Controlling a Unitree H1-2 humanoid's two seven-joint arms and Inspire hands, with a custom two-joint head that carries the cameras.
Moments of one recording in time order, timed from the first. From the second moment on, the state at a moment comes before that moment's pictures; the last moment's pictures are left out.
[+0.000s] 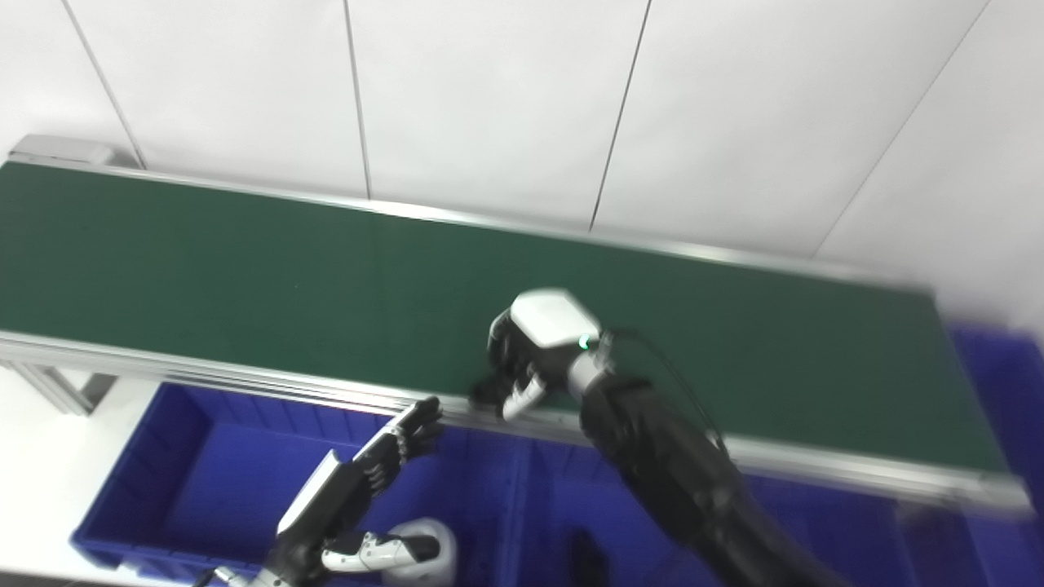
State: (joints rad) left arm 0.30 0.14 -0.10 -0.02 -0.09 -0.44 -0.37; right arm -0.61 -0.08 0.68 0.52 -0.84 0.14 0.15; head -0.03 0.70
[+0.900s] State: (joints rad) left arm 0.29 0.15 -0.11 -0.02 -0.10 -0.44 -0.37; right arm -0.34 -0.12 0.45 -0.10 -0.77 0.15 0.16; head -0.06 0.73
